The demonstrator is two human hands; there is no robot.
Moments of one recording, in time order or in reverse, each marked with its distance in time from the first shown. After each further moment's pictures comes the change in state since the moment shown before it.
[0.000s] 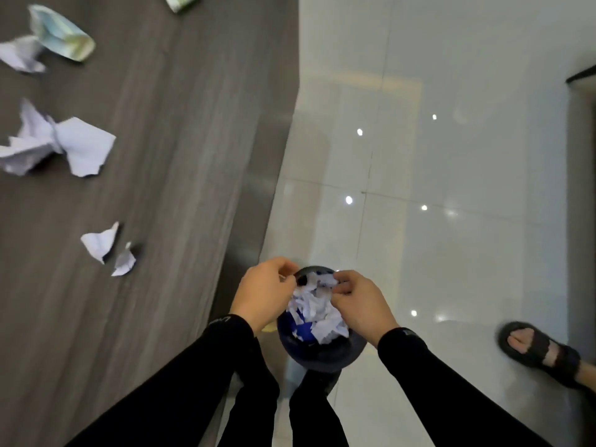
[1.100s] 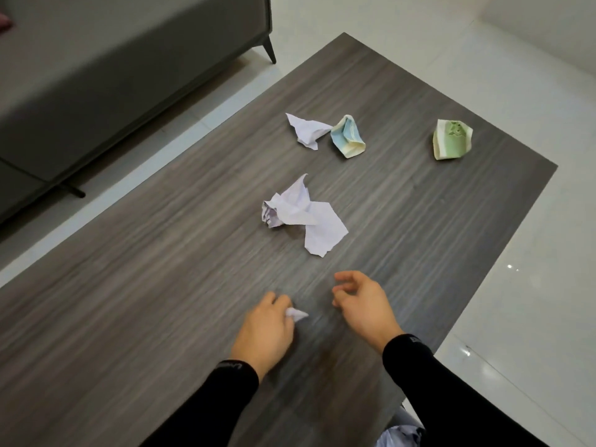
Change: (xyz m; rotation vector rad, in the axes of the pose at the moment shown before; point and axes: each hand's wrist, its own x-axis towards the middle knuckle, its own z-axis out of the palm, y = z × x) left_hand 0.019 -0.174 -0.218 0.038 0.444 -0.119; right_hand 0.051 -0.294 0.202 -0.257 -0.146 -0.325
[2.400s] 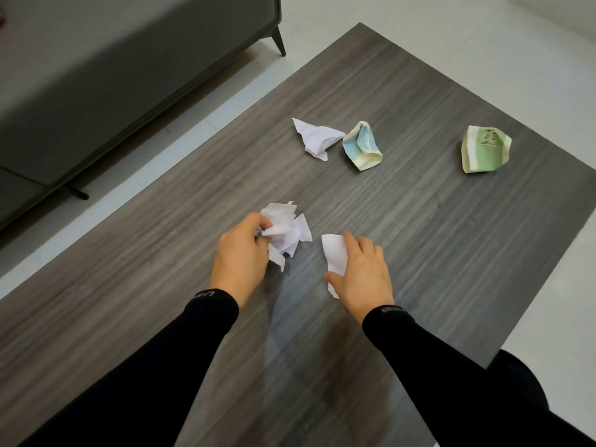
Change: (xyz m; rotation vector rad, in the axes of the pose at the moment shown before) left_hand 0.119 0.001 -0.079 -0.393 0.384 -0.077; right_hand 0.078 -0.051 -0.001 -0.661 0.138 -0.286
